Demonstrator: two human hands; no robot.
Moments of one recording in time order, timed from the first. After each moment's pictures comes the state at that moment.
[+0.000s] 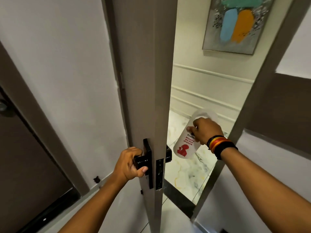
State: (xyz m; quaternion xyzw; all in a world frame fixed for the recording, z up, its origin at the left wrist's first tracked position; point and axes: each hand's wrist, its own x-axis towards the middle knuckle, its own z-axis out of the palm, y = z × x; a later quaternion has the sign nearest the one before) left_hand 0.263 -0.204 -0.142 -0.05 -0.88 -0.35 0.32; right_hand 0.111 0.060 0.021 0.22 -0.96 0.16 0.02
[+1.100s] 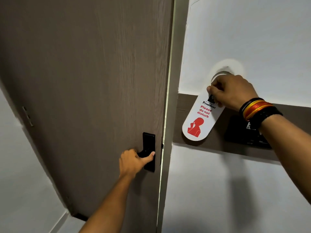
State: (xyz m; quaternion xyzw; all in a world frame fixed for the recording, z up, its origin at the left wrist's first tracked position) left_hand 0.046 -0.012 -0.088 0.07 -0.92 -0.35 0.17; right_hand 0.104 0.276 0.211 0.03 -0.96 0.11 0.27
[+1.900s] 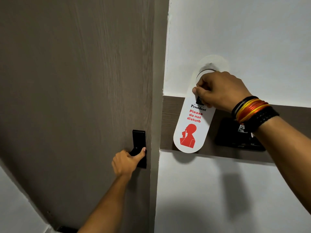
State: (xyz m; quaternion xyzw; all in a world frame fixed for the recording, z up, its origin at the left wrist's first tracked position) left_hand -0.006 0.030 -0.087 0.13 -0.90 -0.38 0.17; right_hand 0.075 0.288 0.211 0.05 -0.96 0.06 0.26
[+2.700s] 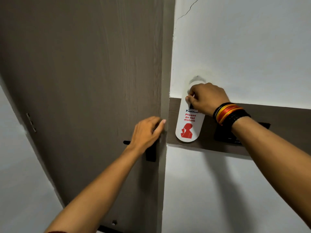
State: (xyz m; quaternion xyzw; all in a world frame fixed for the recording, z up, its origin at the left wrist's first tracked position) left_hand 0.056 0.045 0.053 -0.24 -0.87 -0.29 0.31; right_hand 0.104 0.261 0.203 0.09 -0.96 0.04 0.28
